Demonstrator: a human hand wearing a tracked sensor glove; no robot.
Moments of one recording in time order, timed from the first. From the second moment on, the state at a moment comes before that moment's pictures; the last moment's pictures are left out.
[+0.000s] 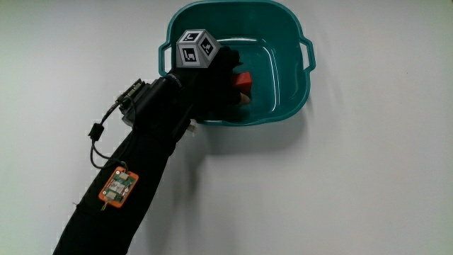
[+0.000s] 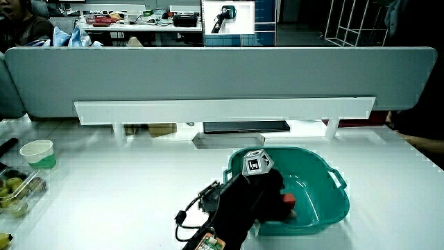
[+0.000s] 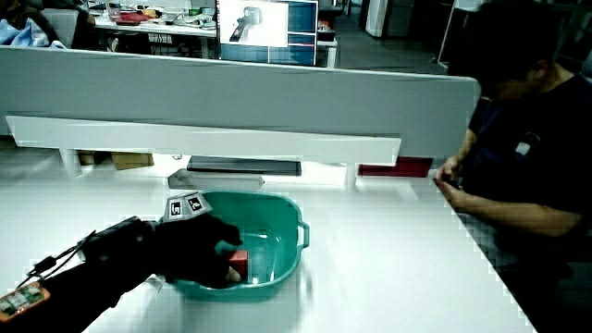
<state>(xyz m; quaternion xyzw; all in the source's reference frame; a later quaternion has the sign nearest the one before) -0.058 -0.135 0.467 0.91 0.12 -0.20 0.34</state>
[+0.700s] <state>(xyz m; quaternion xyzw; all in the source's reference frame) -0.059 -0.135 0.468 0.92 0.10 -0.20 0.33</state>
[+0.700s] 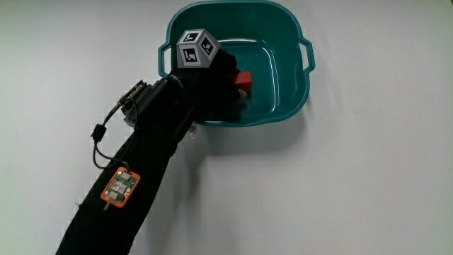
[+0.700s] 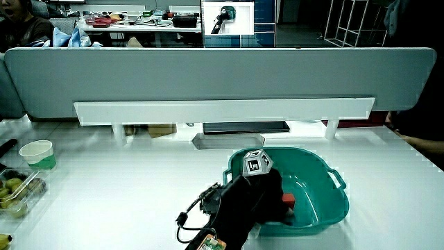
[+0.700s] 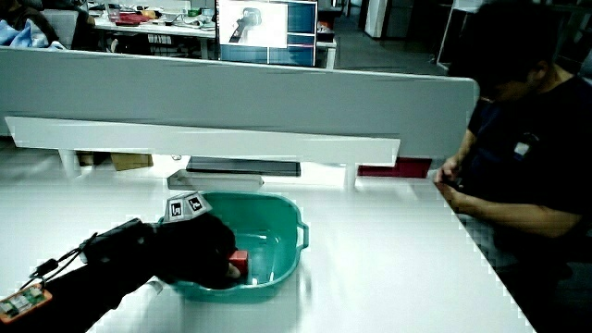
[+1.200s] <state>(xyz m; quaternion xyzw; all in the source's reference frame) -0.059 -0.133 0.466 0.92 0.11 -0.22 0.30</state>
